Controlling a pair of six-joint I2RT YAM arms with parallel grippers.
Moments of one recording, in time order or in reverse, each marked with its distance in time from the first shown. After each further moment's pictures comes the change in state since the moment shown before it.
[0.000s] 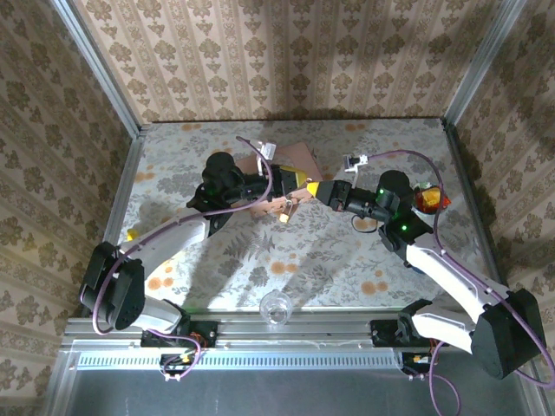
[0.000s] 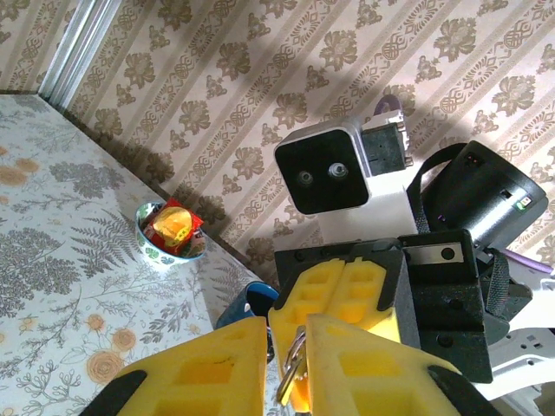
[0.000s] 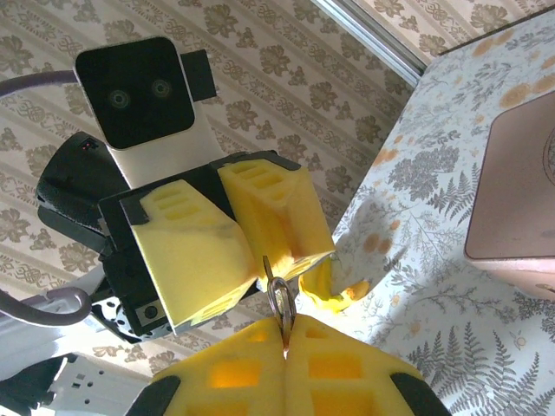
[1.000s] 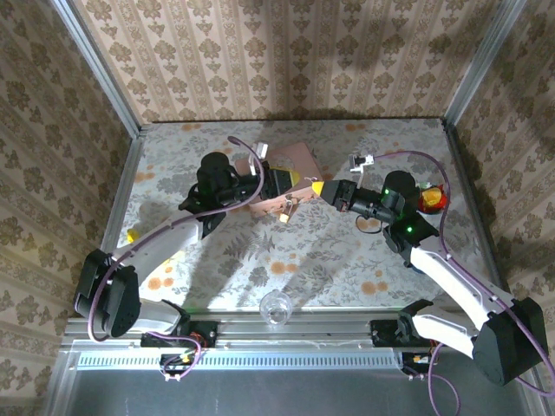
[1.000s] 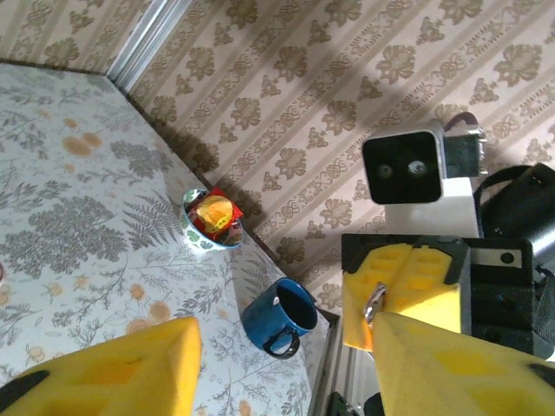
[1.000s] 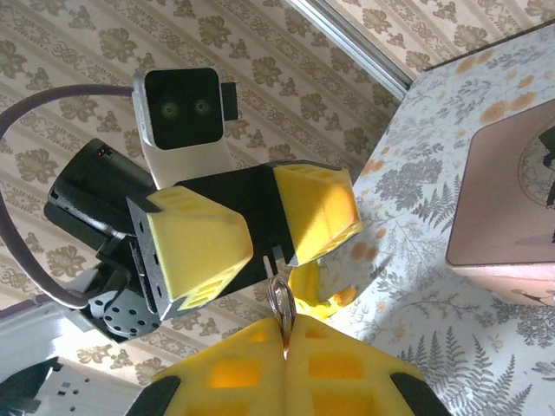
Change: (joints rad) left arm 0.034 -0.052 -0.021 -0.123 -0.064 -0.014; right arm -0.029 -0.045 0.000 -0.047 0.006 -0.030
